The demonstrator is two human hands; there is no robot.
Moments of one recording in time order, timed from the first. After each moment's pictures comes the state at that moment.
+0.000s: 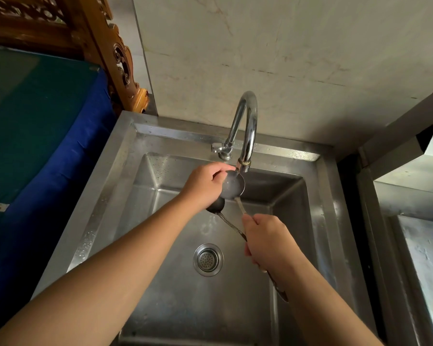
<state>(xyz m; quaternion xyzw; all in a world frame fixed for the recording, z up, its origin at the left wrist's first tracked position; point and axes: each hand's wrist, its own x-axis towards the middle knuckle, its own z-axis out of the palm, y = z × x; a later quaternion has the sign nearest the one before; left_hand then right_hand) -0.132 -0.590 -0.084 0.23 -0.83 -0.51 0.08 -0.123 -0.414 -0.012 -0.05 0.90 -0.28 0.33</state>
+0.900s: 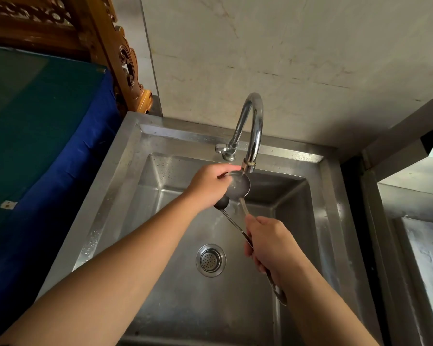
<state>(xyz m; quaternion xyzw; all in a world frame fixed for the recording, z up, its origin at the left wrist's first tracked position) -0.131 -0.591 -0.082 0.24 -0.78 -0.57 0.04 -0.111 -0.417 0.002 0.03 0.85 -0.37 0.37</state>
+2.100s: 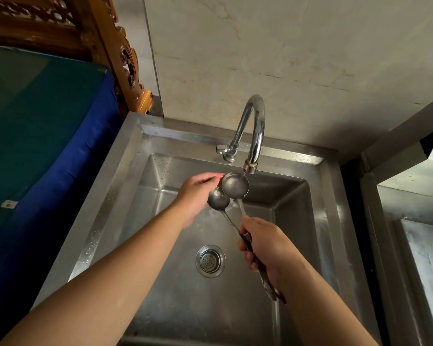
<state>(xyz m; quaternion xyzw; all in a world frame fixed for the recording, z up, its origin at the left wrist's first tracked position) -0.106 -0.597 -0.097 0.33 -0.59 -0.73 0.06 -0.114 -0.419 -0.014 0.10 0.75 -0.48 0.44</state>
